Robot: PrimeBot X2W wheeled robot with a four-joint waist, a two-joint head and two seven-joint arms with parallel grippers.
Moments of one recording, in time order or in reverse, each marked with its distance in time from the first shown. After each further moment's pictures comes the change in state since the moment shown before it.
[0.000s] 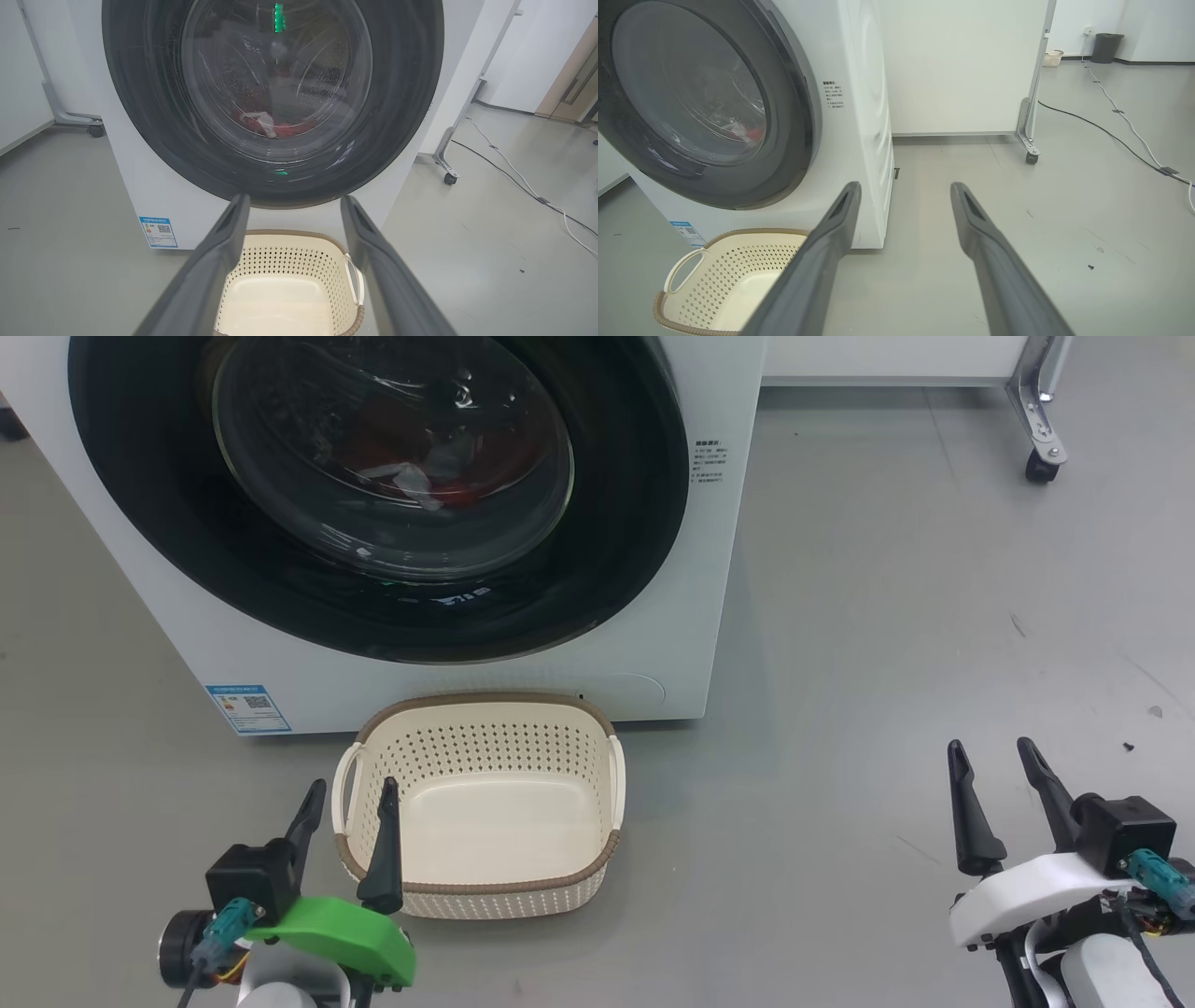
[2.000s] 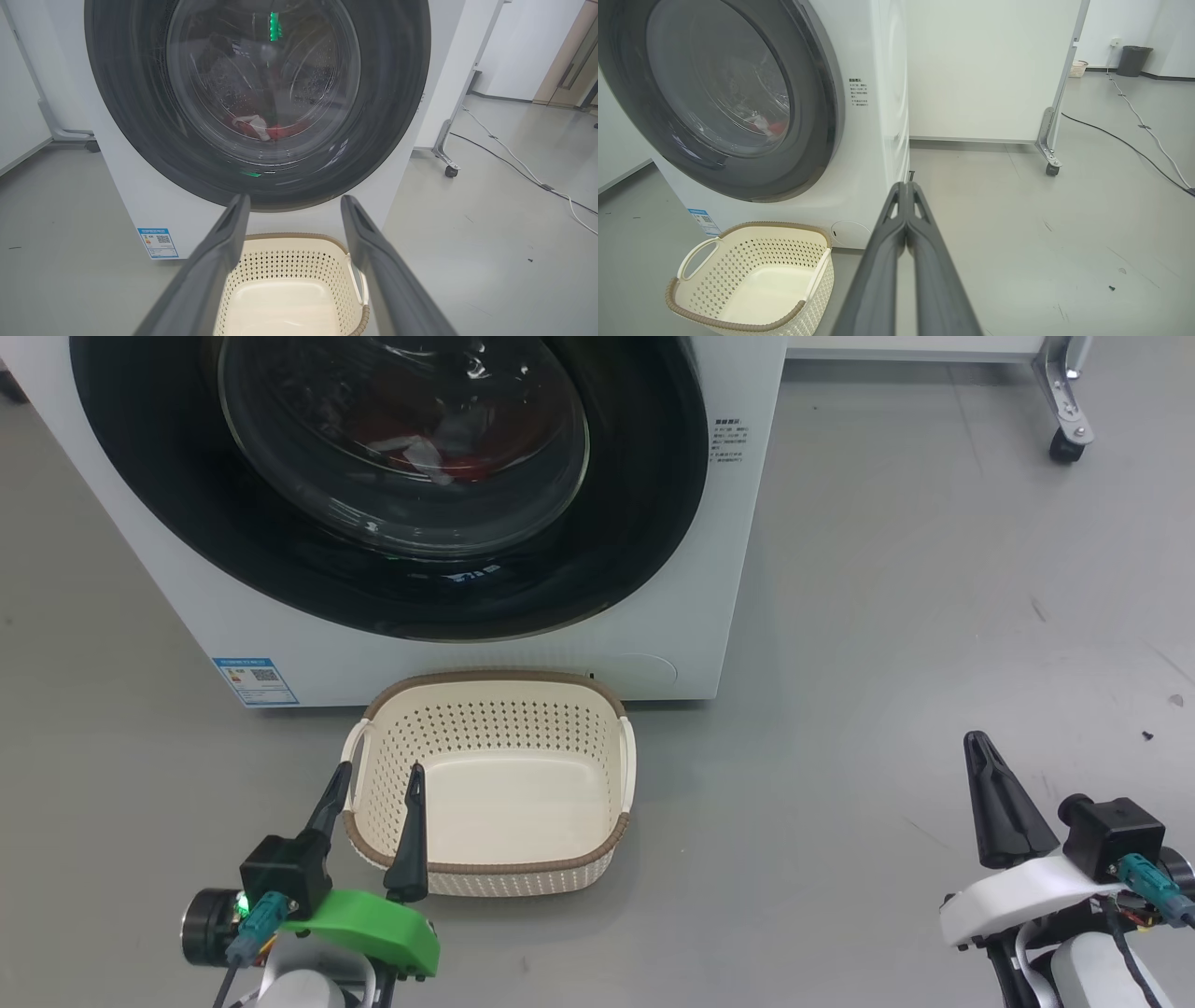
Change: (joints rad) left arm -0.007 -0.054 0.021 0.021 0.147 0.025 -0.035; right arm 0.004 0.073 -0.077 0.002 -0.151 0.016 -0.035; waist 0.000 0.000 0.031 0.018
